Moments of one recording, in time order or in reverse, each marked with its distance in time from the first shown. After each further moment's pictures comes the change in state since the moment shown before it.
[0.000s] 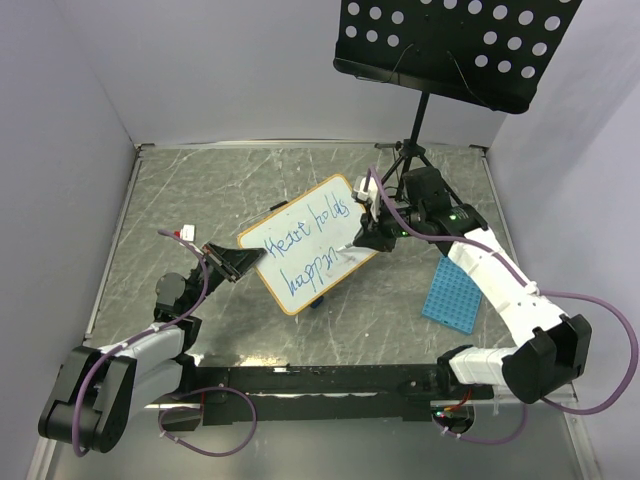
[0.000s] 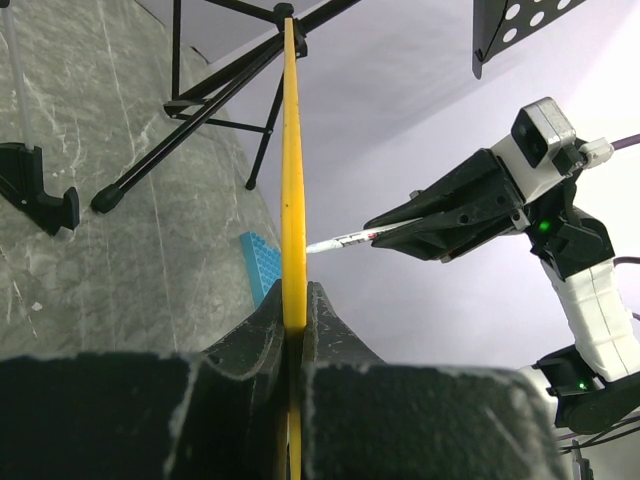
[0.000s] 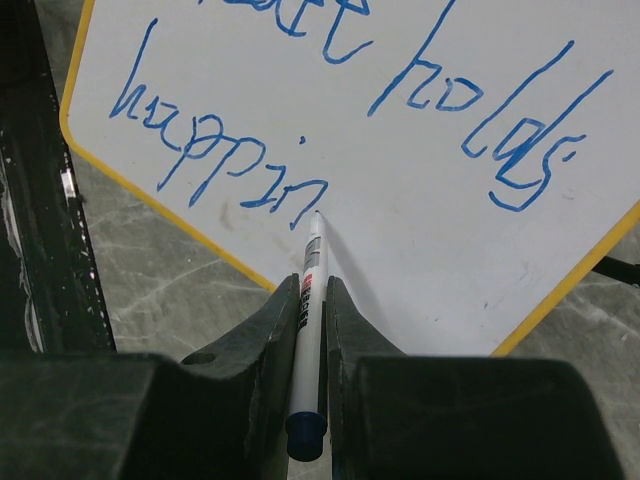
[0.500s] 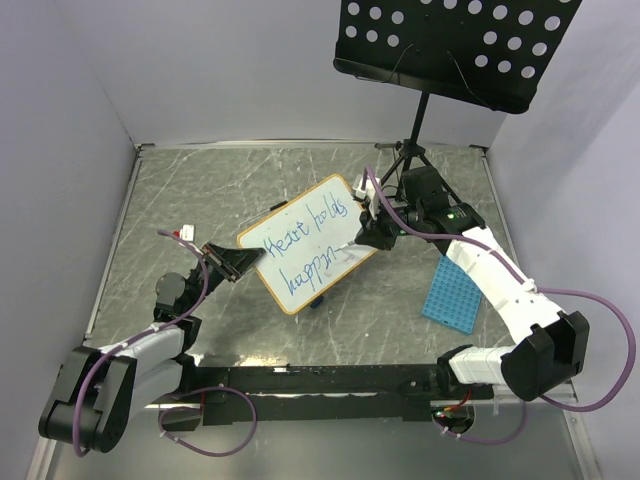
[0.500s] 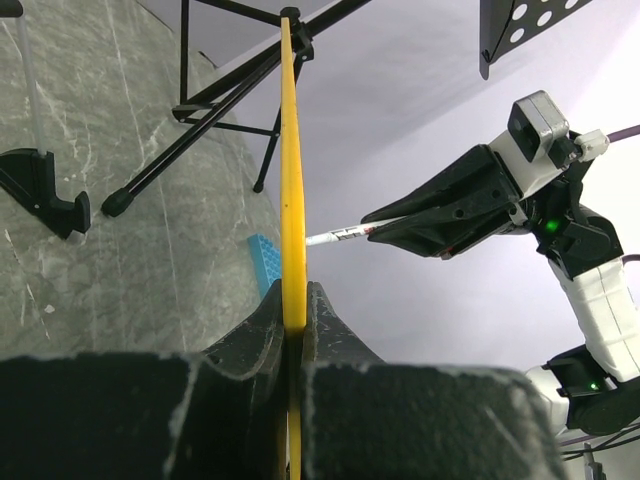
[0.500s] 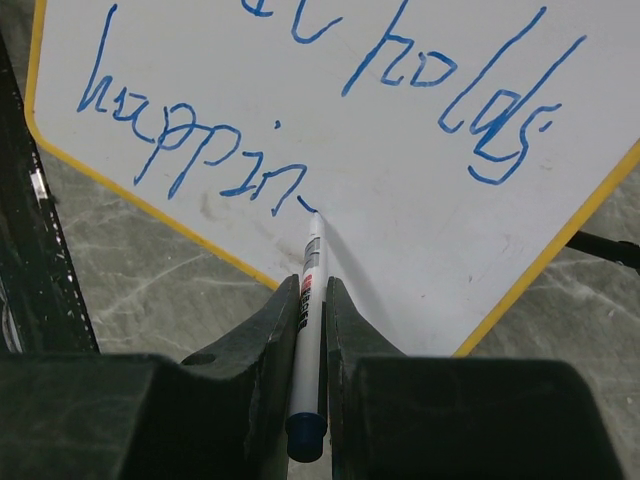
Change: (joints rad) left arm 0.005 0.000 0.000 -0.005 -0.001 0.018; right arm 0.003 0.017 0.000 0.009 0.064 0.012
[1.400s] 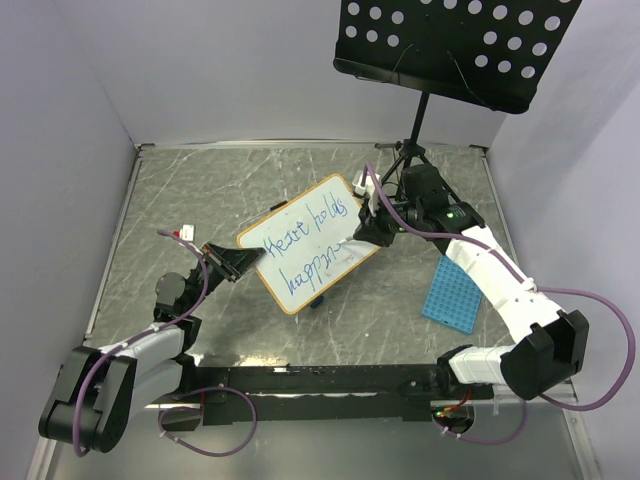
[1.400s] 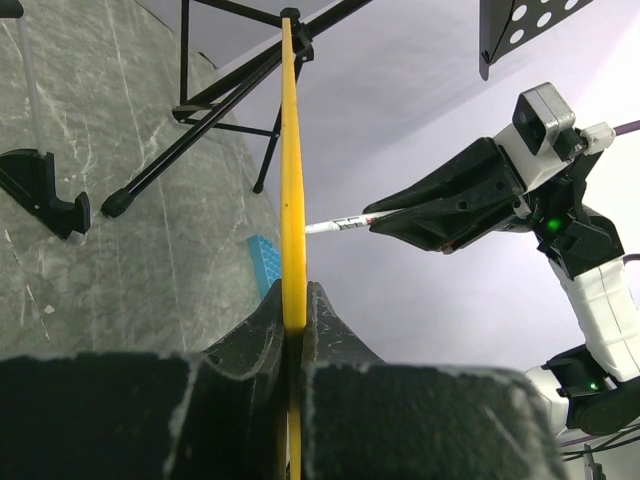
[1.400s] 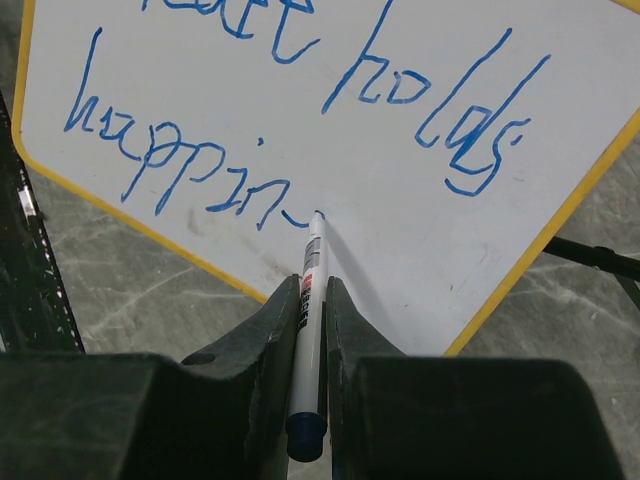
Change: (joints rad) left arm 0.000 0.000 0.000 0.000 -0.003 0.000; right arm 0.006 0.006 0.010 0.036 0.017 0.025
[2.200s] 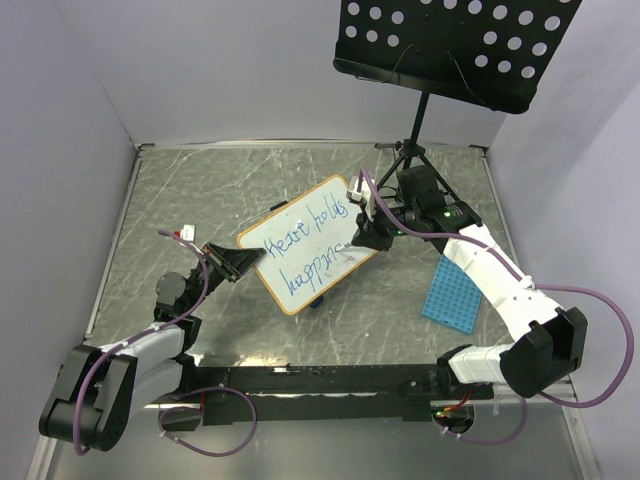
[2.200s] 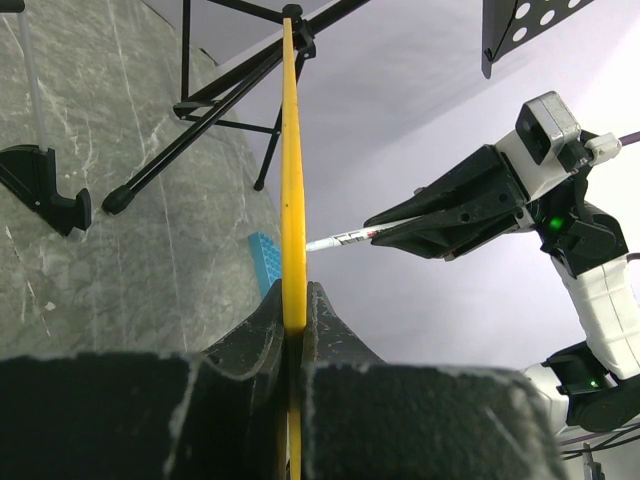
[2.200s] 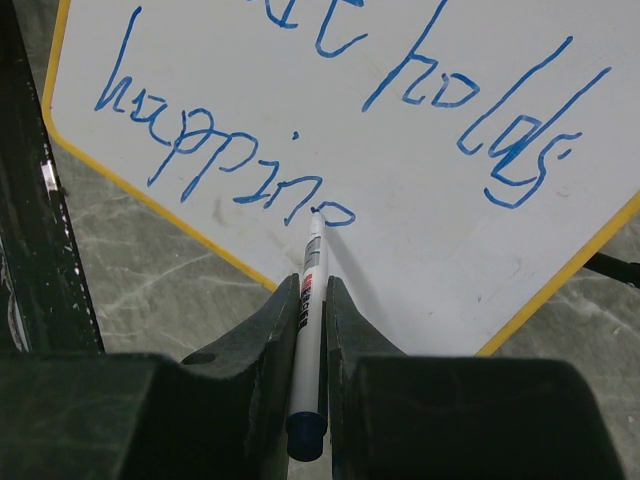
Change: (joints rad) left arm 0.000 0.008 0.000 0.001 0.003 0.000; right arm 0.018 0.013 0.011 -0.054 -0.032 -0.050
